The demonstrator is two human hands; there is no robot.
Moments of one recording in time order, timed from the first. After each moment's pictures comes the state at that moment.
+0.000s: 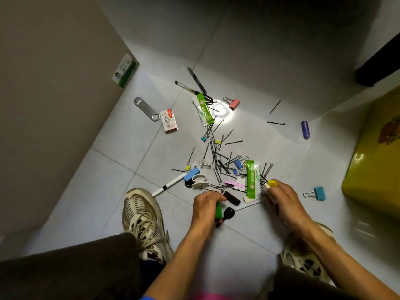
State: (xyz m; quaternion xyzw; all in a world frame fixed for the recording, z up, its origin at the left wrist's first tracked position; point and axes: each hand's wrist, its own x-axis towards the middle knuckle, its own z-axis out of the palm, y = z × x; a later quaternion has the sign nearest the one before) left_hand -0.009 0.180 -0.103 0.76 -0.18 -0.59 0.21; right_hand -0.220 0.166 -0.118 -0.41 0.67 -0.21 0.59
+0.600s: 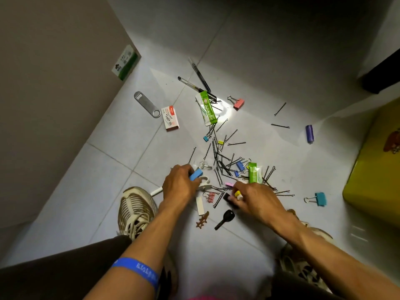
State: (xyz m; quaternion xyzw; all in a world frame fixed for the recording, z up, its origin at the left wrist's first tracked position) left_hand 0.065 0.121 -0.126 0.80 -0.50 -0.33 0.00; right_hand -0.159 0.140 -0.118 -0.77 0.54 0.05 0.33
